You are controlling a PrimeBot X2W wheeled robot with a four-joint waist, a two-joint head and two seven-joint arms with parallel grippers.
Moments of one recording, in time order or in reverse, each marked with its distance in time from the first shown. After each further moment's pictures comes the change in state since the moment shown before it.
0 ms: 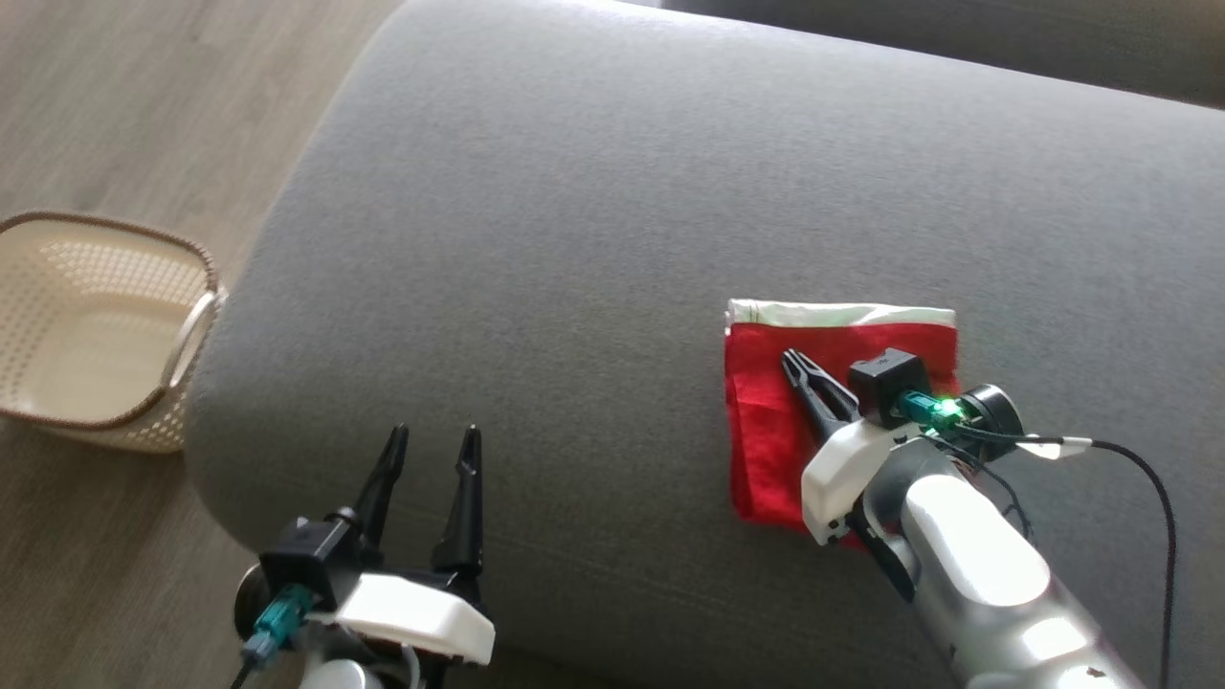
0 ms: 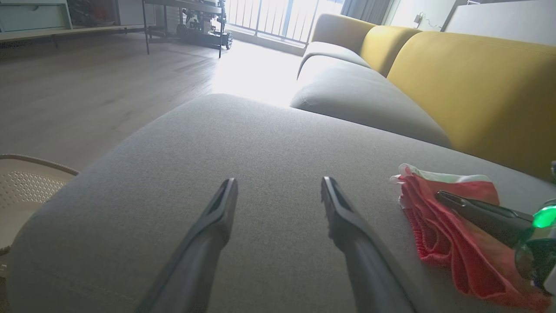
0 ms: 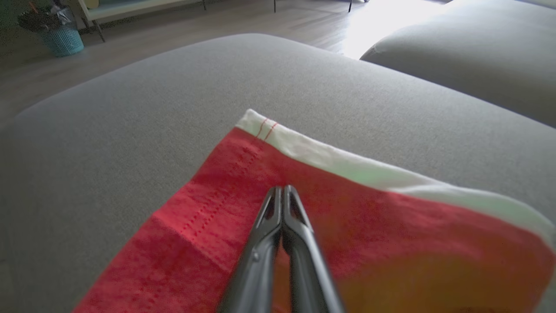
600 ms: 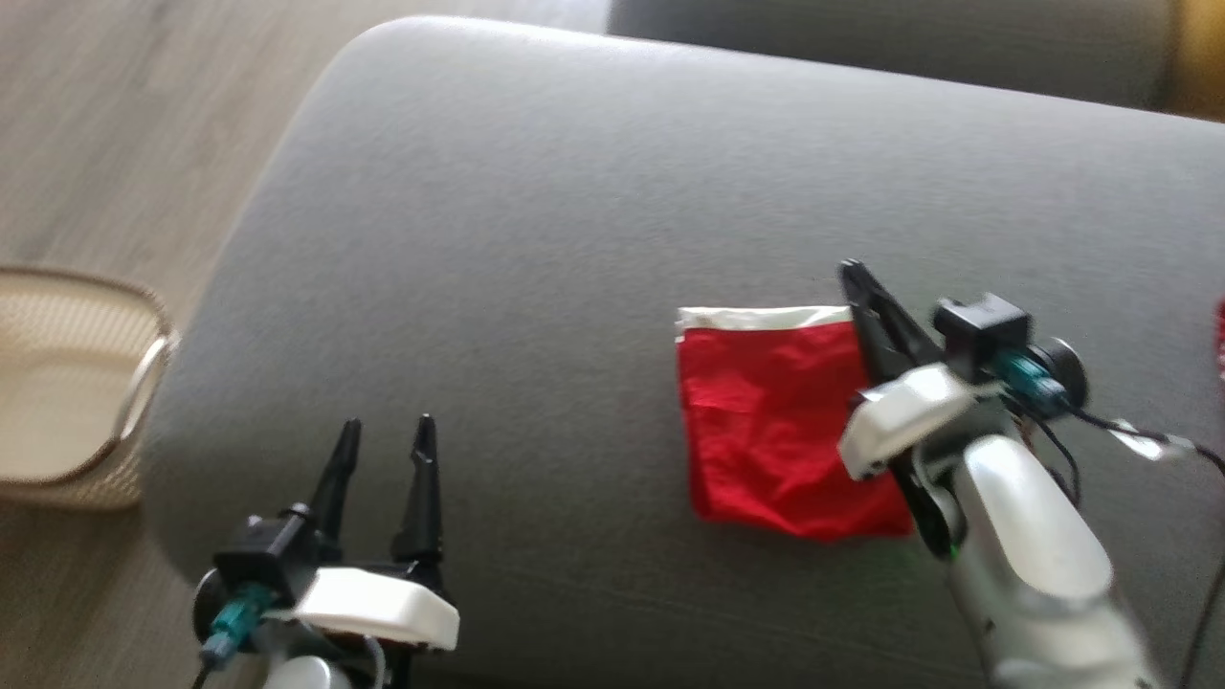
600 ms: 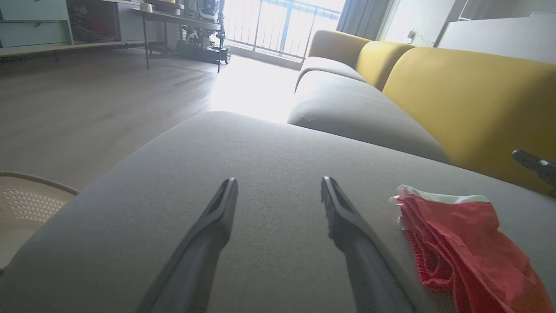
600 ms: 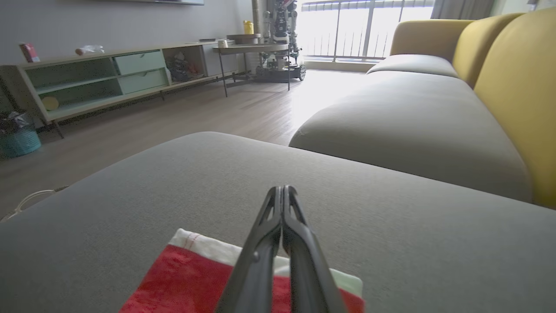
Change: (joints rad) left arm -0.005 0.000 0.056 -0.008 0.001 0.012 0.000; right arm 0.028 0.001 -0.157 -0.212 0.015 0.000 0.000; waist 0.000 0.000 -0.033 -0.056
